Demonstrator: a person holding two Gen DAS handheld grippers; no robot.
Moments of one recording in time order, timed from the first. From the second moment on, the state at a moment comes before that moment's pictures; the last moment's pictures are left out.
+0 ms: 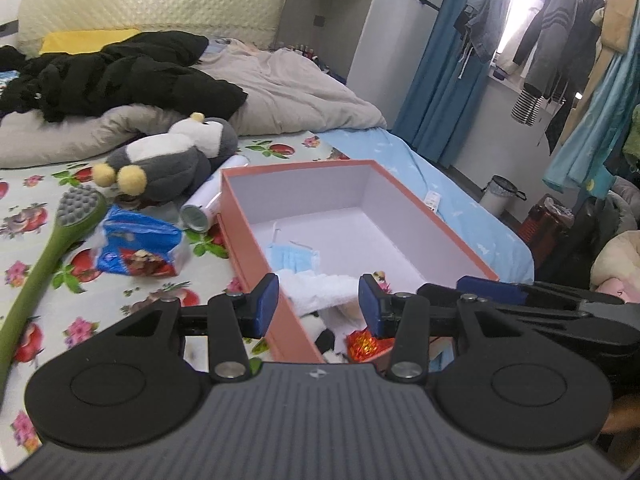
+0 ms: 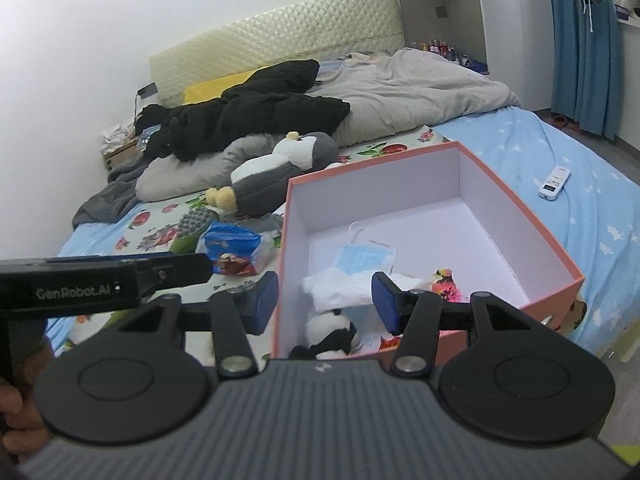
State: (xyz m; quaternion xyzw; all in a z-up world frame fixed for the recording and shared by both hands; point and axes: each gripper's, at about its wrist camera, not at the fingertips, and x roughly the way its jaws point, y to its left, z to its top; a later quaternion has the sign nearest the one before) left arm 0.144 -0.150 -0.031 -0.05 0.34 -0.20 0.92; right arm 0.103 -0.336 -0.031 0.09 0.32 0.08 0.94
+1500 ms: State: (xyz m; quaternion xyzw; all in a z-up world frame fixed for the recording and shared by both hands) left arm 0.052 0.013 -0.059 -0.14 0.35 -0.02 0.93; right arm 0.085 -0.206 -0.046 0.02 0.37 0.23 0.90
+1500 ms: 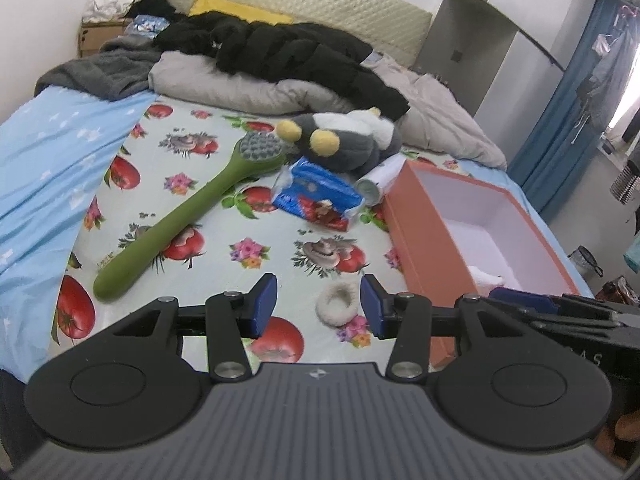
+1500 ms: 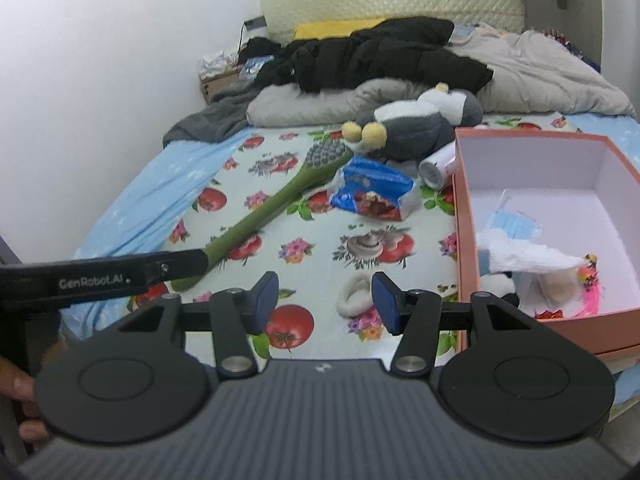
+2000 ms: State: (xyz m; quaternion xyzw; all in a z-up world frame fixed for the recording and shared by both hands) left arm 0.144 0.027 -0.109 -0.14 0.39 -0.03 0.91; right arm 0.137 -0.174 -0.105 0.00 0.42 0.23 0.88
